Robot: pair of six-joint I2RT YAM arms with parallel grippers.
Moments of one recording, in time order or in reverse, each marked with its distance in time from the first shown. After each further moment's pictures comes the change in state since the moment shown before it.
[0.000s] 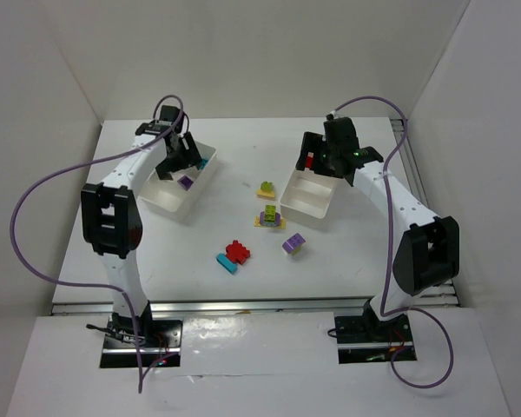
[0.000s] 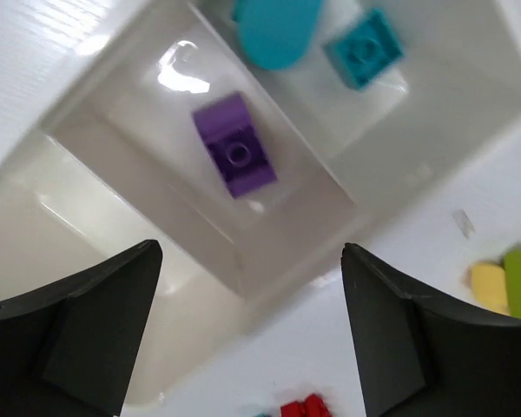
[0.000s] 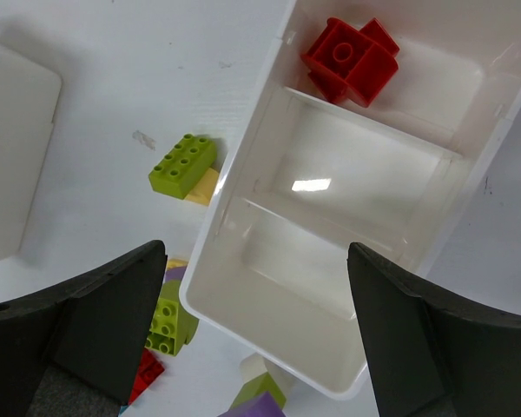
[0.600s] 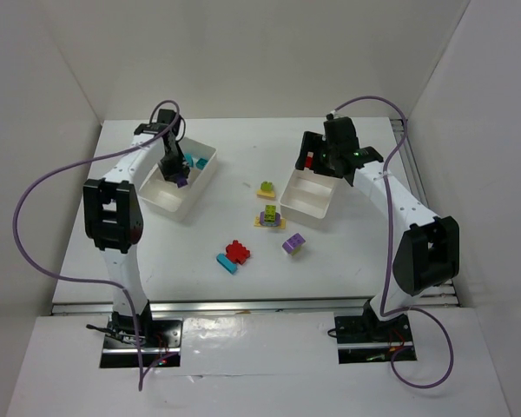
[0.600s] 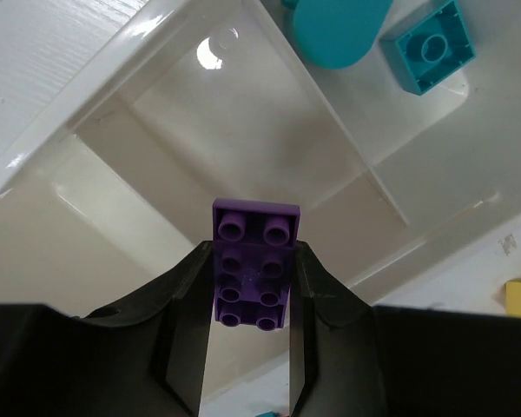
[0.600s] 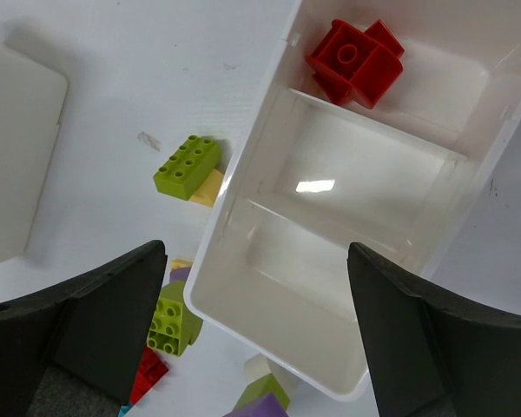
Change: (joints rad) left arm 0.022 0.026 0.007 -0.045 0.001 -0.005; right arm 0.000 0.000 0.000 0.006 -0.010 0.009
